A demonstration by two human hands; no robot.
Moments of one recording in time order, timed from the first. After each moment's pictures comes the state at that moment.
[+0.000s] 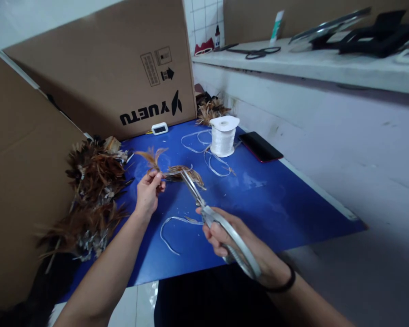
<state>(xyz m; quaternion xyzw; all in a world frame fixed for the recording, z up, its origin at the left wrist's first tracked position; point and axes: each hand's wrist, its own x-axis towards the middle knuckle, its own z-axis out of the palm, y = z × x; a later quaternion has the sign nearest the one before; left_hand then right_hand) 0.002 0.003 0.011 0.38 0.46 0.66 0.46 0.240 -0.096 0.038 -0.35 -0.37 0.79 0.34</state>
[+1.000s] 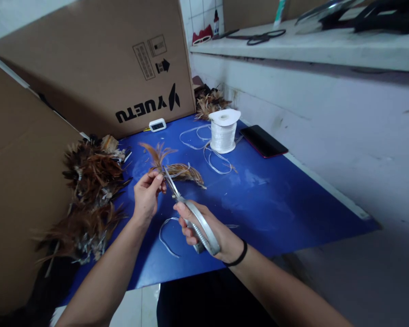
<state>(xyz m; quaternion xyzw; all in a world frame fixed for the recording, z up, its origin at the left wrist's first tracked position) 0.017 -0.007 0.019 0.43 0.45 0.66 0.42 0.184 -0.065 0.031 -0.30 -0.28 0.85 0.32</state>
